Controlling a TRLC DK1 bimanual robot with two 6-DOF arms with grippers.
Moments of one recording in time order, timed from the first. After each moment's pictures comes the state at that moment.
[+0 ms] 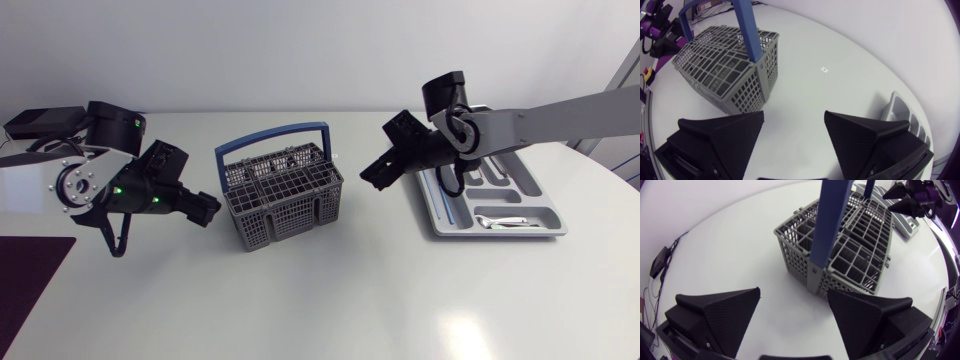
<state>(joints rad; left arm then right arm) -0.15 1.49 0.81 -0.20 0.14 0.26 0.25 1.90 1.22 -0.12 -0.33 -0.41</state>
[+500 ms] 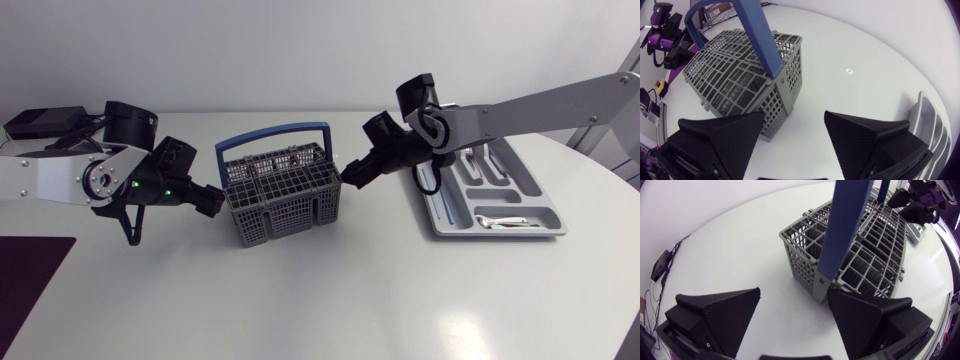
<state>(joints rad) -0.15 1.60 0.86 -0.10 0.12 0.26 0.30 2.01 1.34 -0.19 -0.44 -0.30</state>
